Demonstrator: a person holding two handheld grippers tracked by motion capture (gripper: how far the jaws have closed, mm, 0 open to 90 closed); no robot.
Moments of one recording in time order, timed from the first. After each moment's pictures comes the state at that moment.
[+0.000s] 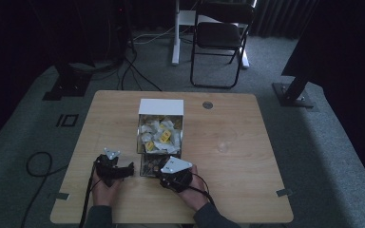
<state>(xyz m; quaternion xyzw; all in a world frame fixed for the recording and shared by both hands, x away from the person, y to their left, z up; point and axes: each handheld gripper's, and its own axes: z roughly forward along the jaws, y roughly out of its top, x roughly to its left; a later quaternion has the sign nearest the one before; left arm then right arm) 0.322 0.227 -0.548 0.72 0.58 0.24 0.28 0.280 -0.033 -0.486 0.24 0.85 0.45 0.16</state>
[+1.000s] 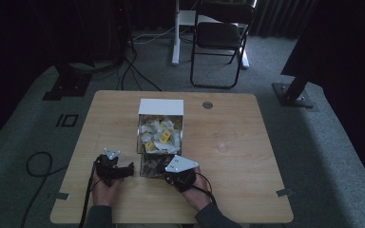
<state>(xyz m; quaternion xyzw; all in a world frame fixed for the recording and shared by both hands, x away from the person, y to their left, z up) 0.322 0.227 -0.548 0.72 0.58 0.24 0.28 0.274 -0.044 -0.471 0.24 0.83 0.48 0.16</state>
